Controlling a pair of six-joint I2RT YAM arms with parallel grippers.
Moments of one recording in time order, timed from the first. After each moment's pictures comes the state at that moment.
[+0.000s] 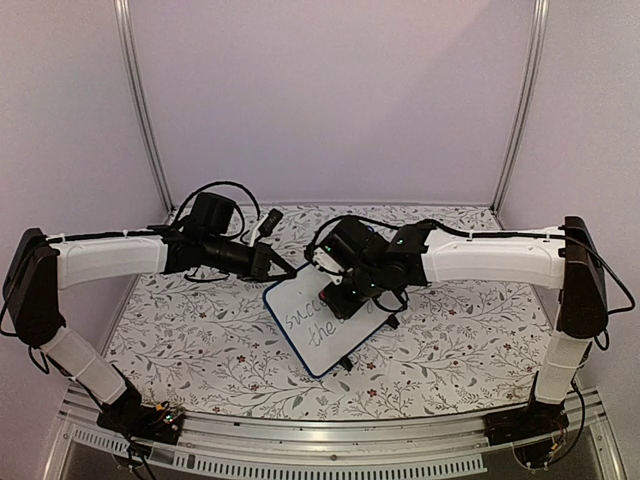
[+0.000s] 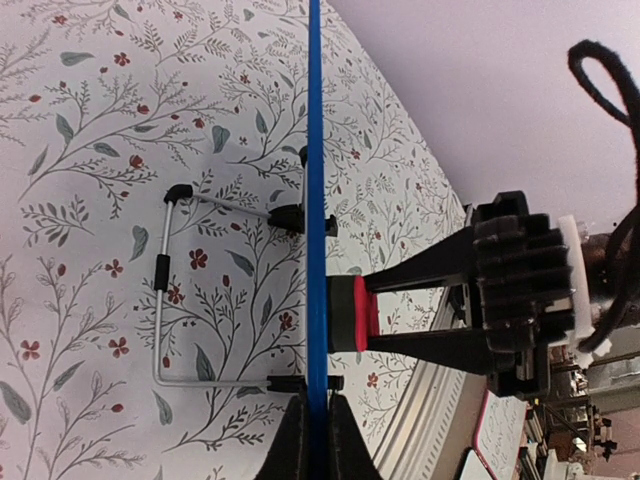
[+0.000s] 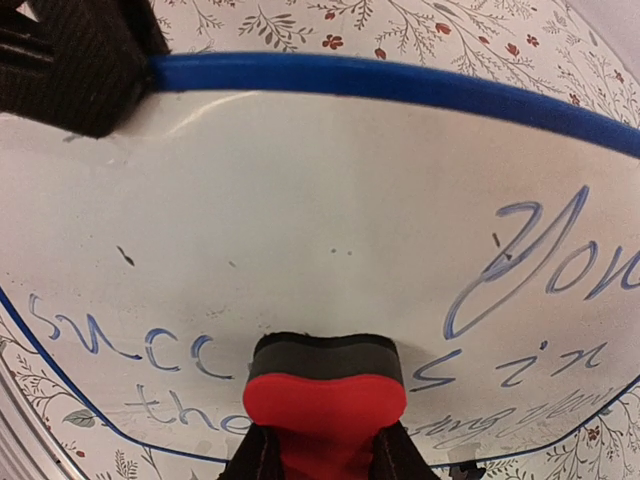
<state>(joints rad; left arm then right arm) -0.60 1.53 0.98 -0.12 0.68 -0.42 1.06 1.85 1.47 -0.61 0.18 0.15</state>
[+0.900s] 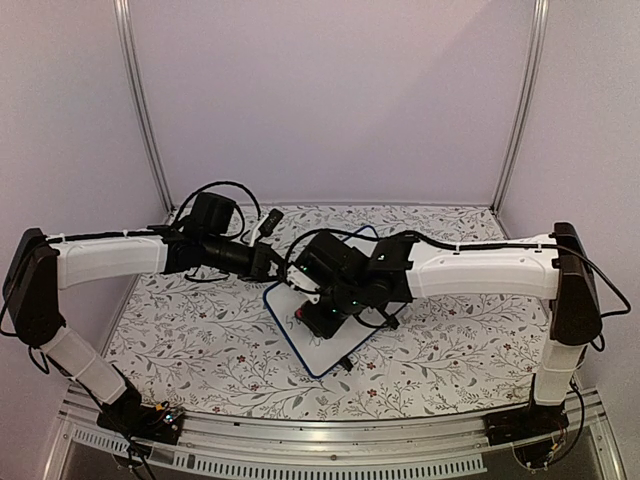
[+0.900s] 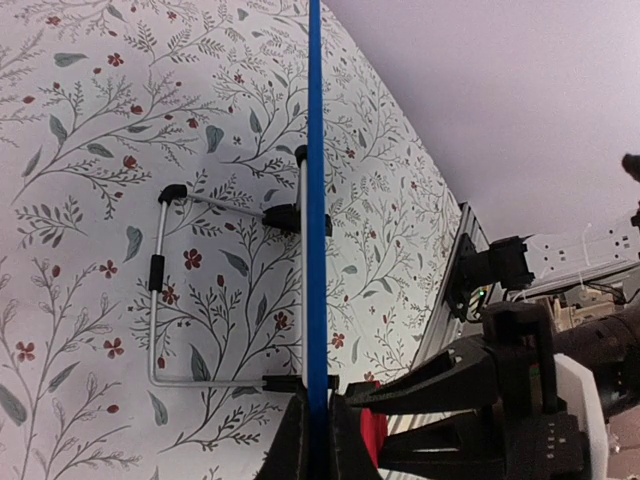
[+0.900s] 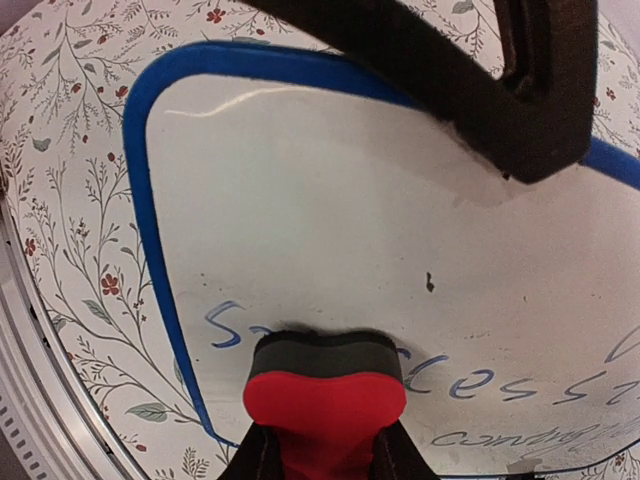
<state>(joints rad) -0.60 1.53 0.98 -0.12 0.69 -0.42 1.18 1.90 1.55 -0.64 0.16 0.15</state>
